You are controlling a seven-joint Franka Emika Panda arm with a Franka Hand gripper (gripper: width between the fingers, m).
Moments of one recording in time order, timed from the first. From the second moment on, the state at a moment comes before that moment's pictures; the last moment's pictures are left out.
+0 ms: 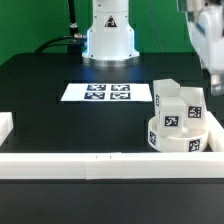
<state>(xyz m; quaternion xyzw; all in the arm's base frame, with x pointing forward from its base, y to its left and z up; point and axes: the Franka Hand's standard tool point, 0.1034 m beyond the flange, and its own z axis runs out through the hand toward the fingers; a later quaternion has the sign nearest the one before) 0.579 0.139 0.108 -0.68 0.73 0.04 0.08</state>
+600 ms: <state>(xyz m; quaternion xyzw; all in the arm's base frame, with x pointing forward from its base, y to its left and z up) 0.578 0.144 0.109 -0.90 0.43 0.01 0.06</state>
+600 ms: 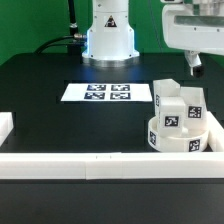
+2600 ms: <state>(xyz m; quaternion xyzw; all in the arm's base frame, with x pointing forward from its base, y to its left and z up) 0.581 0.132 0.105 -0.89 -0.46 -0.01 -0.02</state>
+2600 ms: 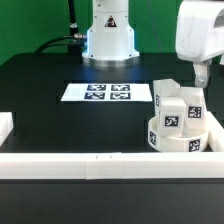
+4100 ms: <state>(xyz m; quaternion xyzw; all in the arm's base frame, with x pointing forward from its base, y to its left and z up) 0.570 0.110 0.074 -0.86 -0.51 0.03 -0.02</state>
